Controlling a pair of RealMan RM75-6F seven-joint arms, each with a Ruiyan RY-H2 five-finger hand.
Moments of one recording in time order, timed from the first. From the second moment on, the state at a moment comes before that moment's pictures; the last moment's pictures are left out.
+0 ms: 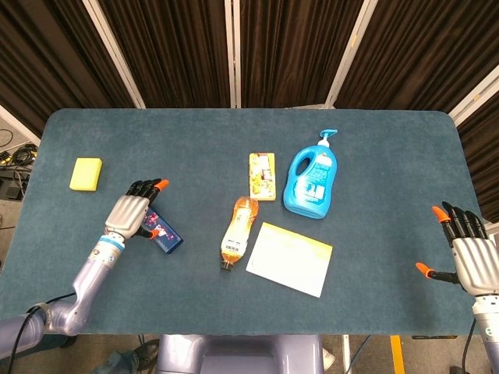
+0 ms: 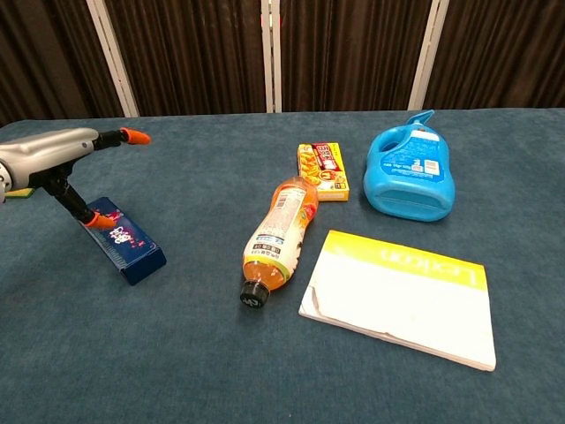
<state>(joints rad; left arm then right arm) -0.63 -1.48 -0.15 -1.39 1.17 0.95 0.15 0.17 -1.02 0.09 -1.61 -1.44 1.37 0.04</state>
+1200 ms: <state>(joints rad) -0.71 -1.53 -0.08 -1.20 1.22 0.75 0.13 0.17 -1.04 0.10 -1.60 -1.43 1.36 0.02</state>
